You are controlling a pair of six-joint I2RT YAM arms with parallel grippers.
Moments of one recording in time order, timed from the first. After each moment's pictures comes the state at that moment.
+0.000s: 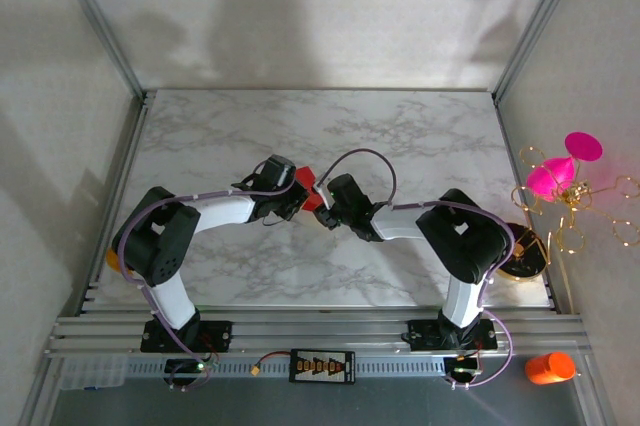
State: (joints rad) left arm -0.56 1.75 0.92 -0.02 0.14 -1.42; right arm 0.78 1.81 0.84 0.23 0.02 -0.01
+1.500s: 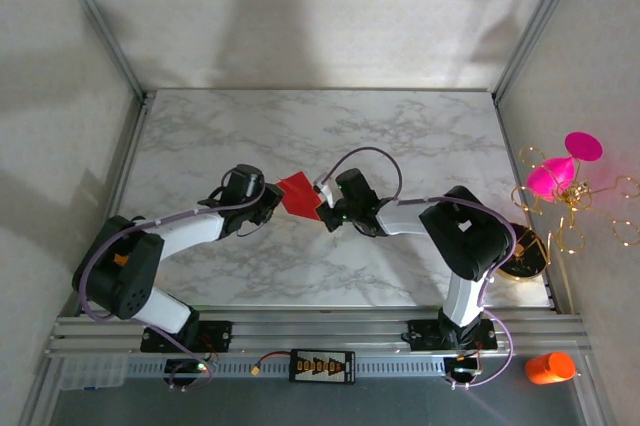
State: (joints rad) left arm -0.46 1.51 0.69 0.06 0.12 -1.37; right arm 0.71 1.82 0.84 0.23 -0.25 -0.02
